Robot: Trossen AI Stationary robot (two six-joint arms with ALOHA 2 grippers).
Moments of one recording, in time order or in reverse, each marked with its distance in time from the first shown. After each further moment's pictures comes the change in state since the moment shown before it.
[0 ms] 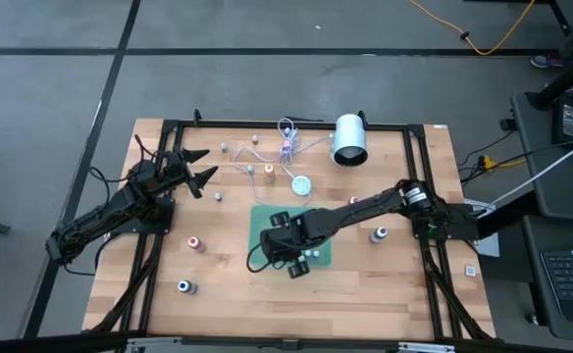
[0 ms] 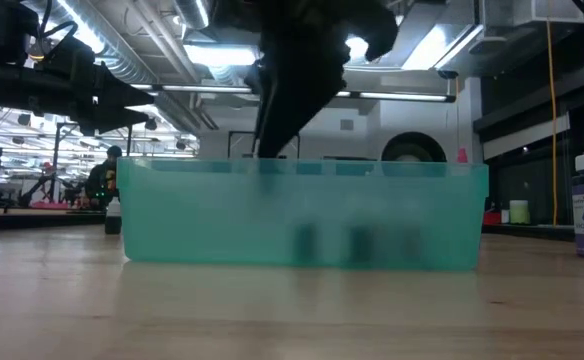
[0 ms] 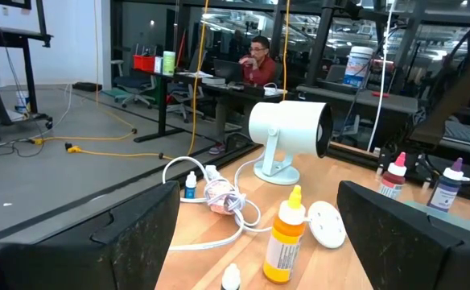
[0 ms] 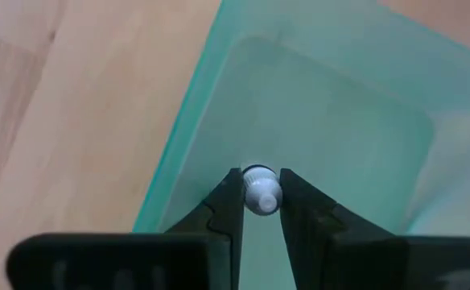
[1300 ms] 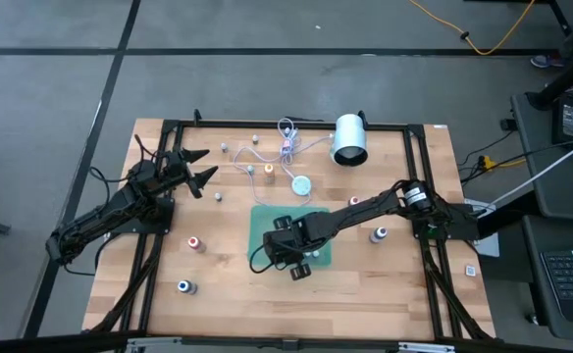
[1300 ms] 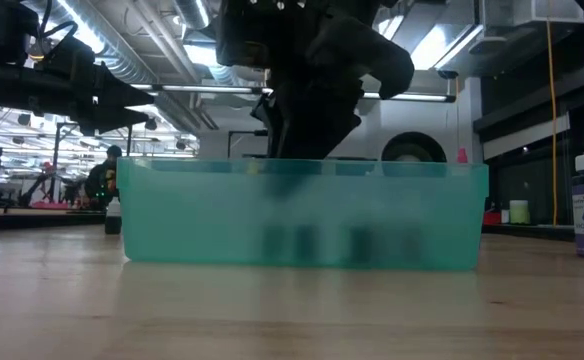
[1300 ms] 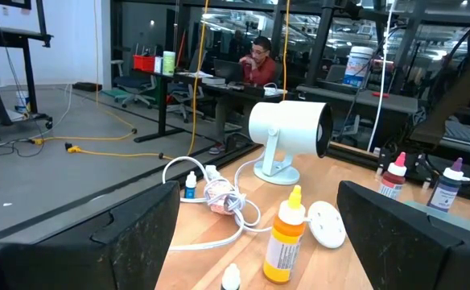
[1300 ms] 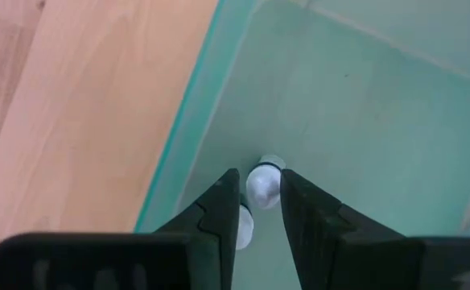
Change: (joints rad) left arm 0.000 0.000 0.000 0.000 0.000 0.000; right arm 0.000 -0.001 -0.108 0.087 -0.043 0.031
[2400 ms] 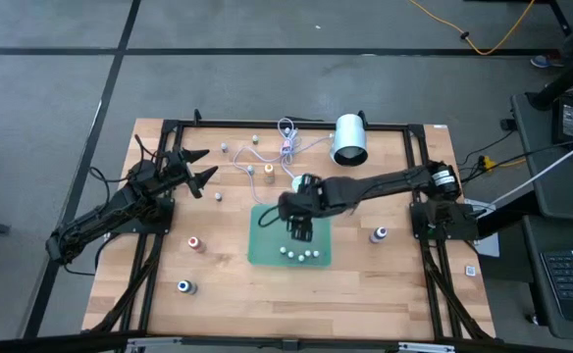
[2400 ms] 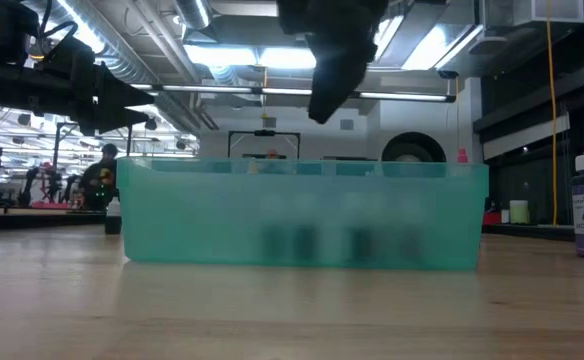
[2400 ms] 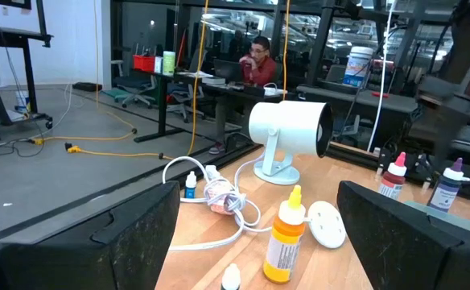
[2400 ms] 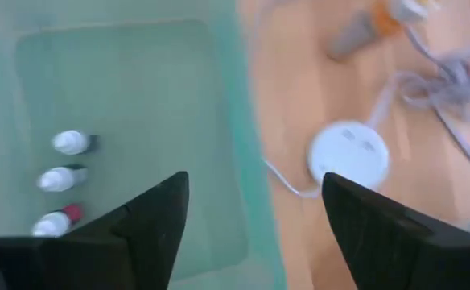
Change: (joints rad) left arm 0.000 0.000 0.000 0.000 0.000 0.000; right arm -0.122 -0.250 -0.029 -0.244 0.270 0.365
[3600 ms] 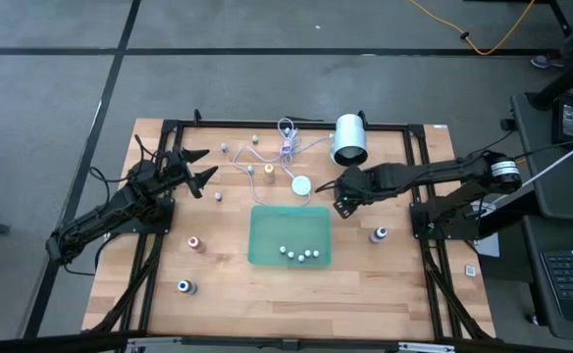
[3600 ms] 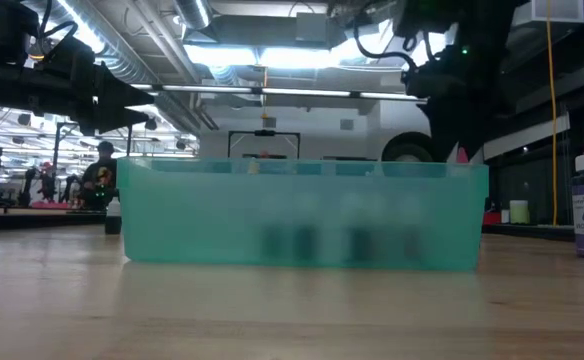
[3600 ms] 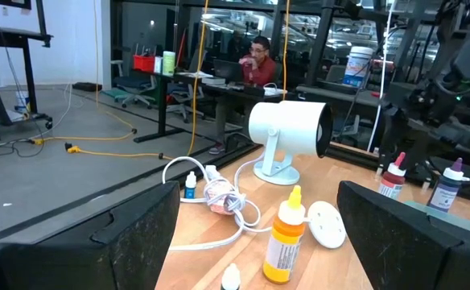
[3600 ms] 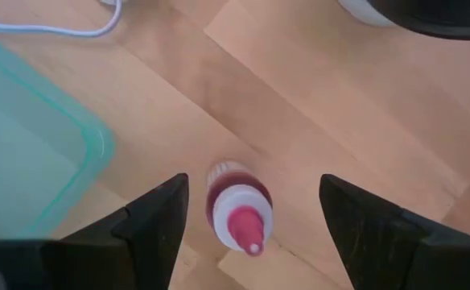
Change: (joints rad) left arm 0.000 0.000 0.000 0.001 0.000 0.000; right arm -0.134 -0.479 -0.666 0.008 0.008 0.625
